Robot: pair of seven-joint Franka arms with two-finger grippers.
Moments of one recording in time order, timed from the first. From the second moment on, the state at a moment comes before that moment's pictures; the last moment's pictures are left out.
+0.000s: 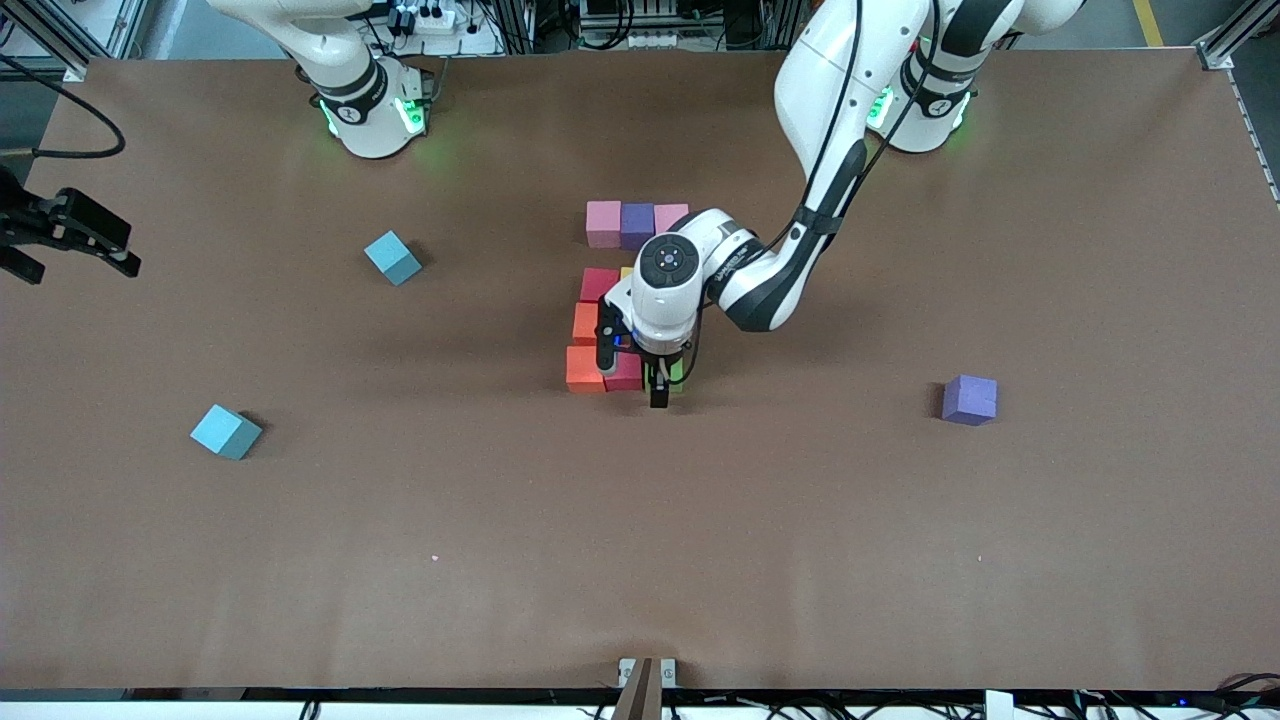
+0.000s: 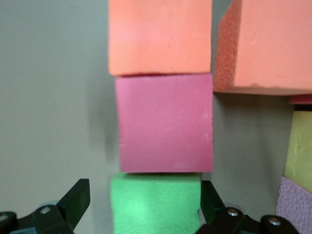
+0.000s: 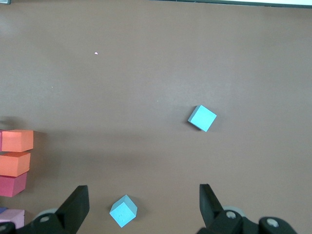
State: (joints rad) left arm -0.77 0.77 -0.02 -1.54 0.05 2.43 0.75; right arm 0.02 -0.01 -0.05 -1.52 0.01 1.58 -0.08
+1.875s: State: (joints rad) left arm -0.17 0.11 -0.08 -1.50 0.05 1.70 -0.26; right arm 0.01 -0.01 -0.05 -1.52 0.01 1.52 -0.08
